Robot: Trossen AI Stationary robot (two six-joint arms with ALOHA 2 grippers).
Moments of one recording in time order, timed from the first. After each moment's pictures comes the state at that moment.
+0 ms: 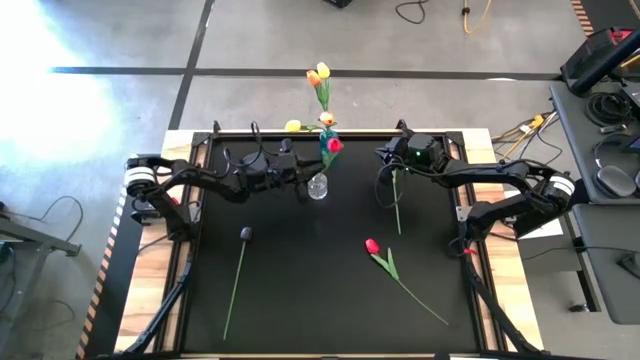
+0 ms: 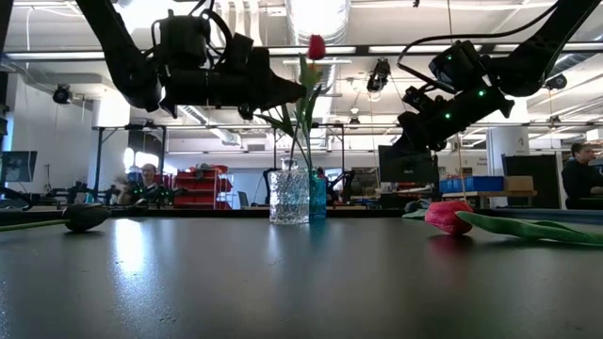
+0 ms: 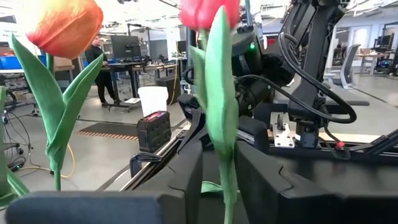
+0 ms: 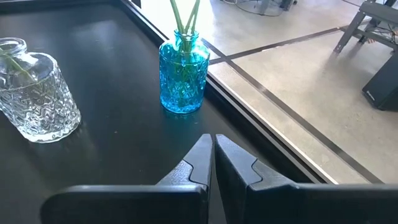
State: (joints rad) left arm 0.32 1.63 0.62 1.12 0.03 0.05; right arm -0.66 1.35 0.48 0.46 -0.03 -0.13
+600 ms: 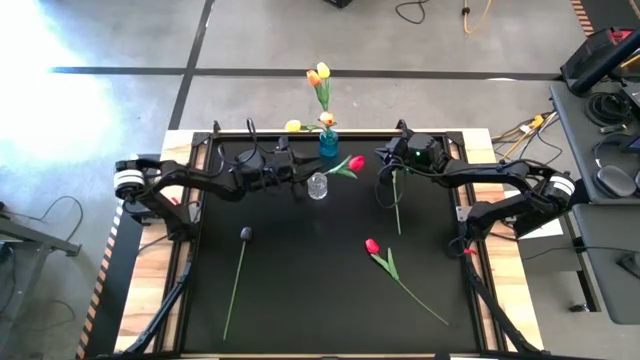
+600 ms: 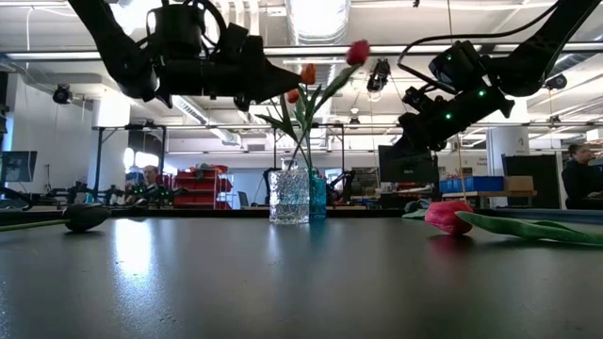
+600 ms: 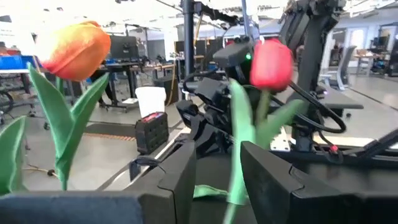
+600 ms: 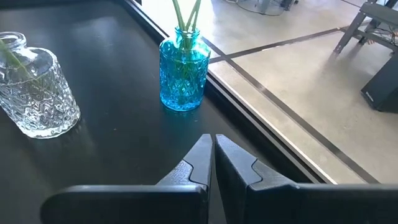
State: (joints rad) left arm 0.32 1.55 0.62 1.03 0.05 0.04; right arm -0.66 1.34 0.48 0.45 -0.03 -0.14
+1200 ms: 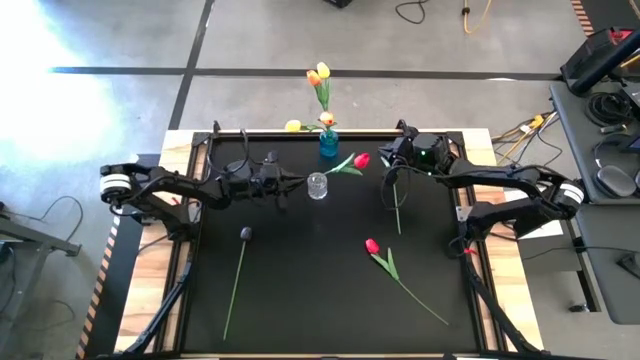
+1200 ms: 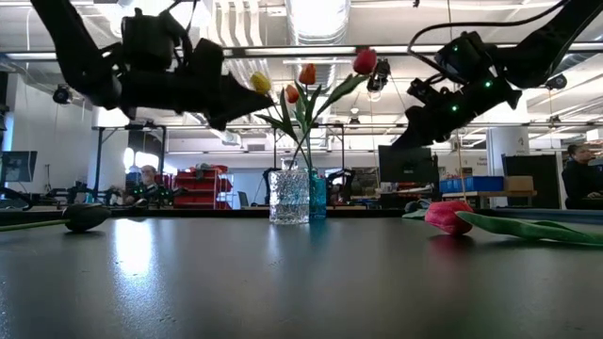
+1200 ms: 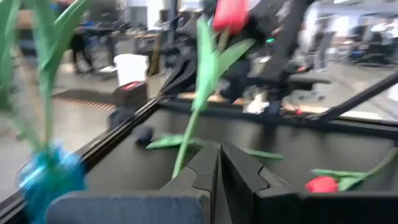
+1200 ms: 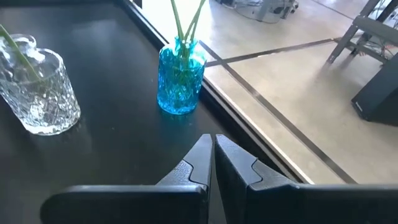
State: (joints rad) left arm 0.32 1.44 0.41 1.01 0.10 -0.04; right arm -0.66 1.25 0.48 0.37 -0.03 -0.19
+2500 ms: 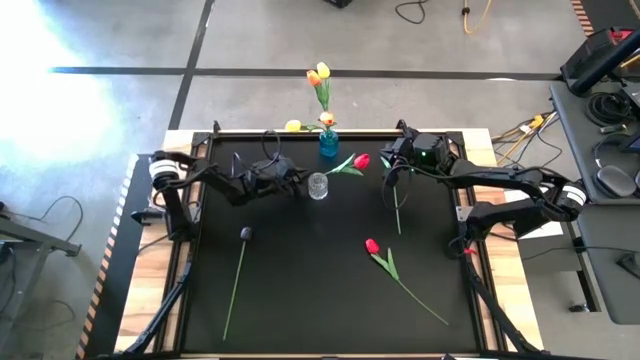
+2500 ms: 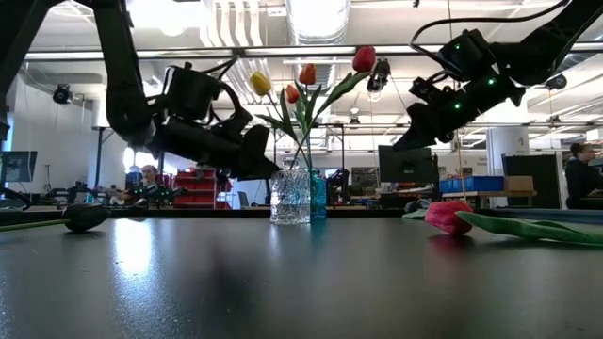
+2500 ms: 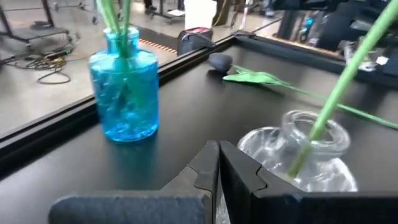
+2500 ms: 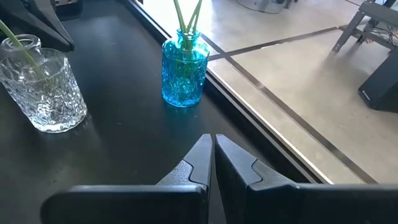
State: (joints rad) left arm 0.39 1.83 0.53 1.06 -0.11 -0.14; right arm -0.65 1.23 0.48 0.32 -0.02 -0.15
